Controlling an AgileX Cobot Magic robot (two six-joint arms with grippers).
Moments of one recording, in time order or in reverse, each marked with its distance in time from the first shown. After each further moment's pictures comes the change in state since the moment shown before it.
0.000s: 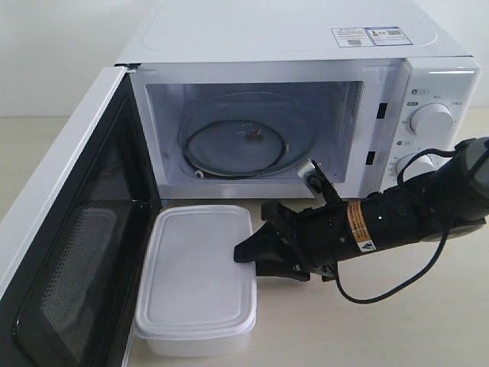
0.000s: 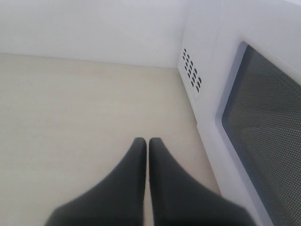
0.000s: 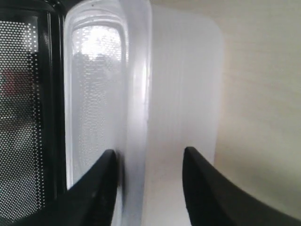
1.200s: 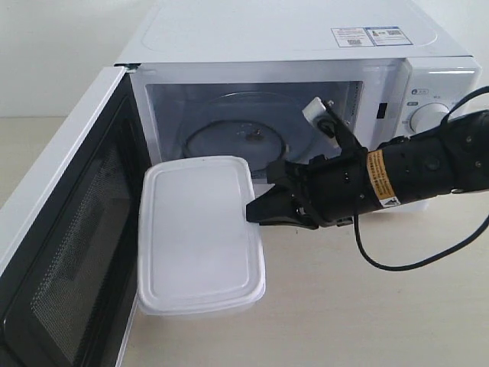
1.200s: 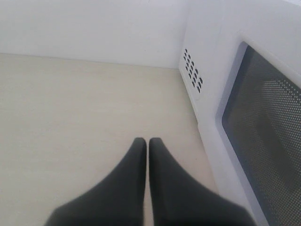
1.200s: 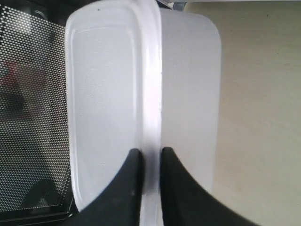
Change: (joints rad) left arm 0.002 0.000 0.000 0.002 0.000 0.000; right arm 0.000 -0.279 0.002 -0.137 0.109 0.045
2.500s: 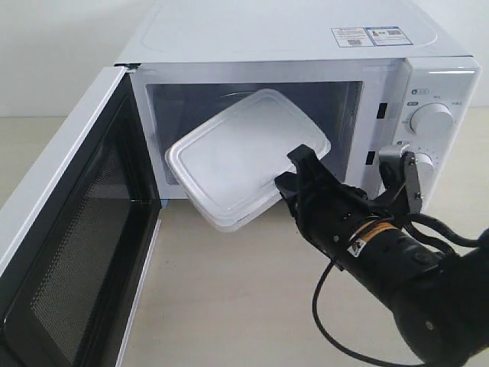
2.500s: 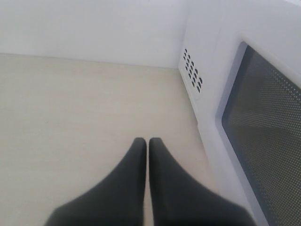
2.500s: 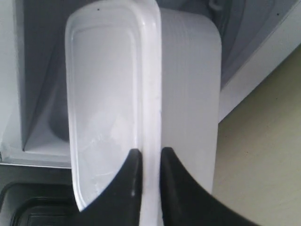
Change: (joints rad) left arm 0.000 0.000 0.000 0.000 0.000 0.000; right arm 0.438 -0.012 0.368 1.889 -0.158 -0.794
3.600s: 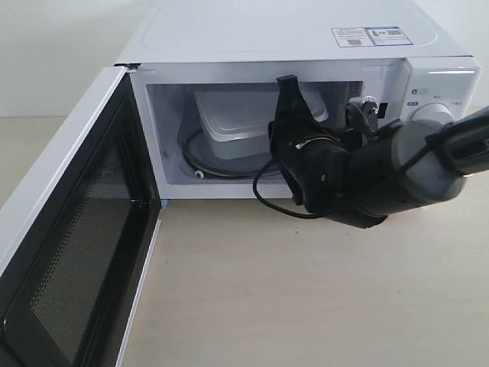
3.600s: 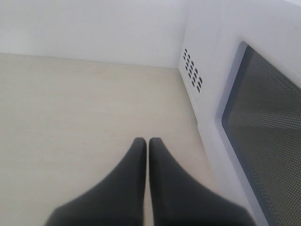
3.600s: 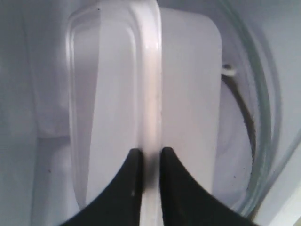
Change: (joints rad) left arm 0.000 0.000 0.000 0.000 0.000 0.000; right arm -0.088 0.174 -0.500 0.406 0.330 -0.132
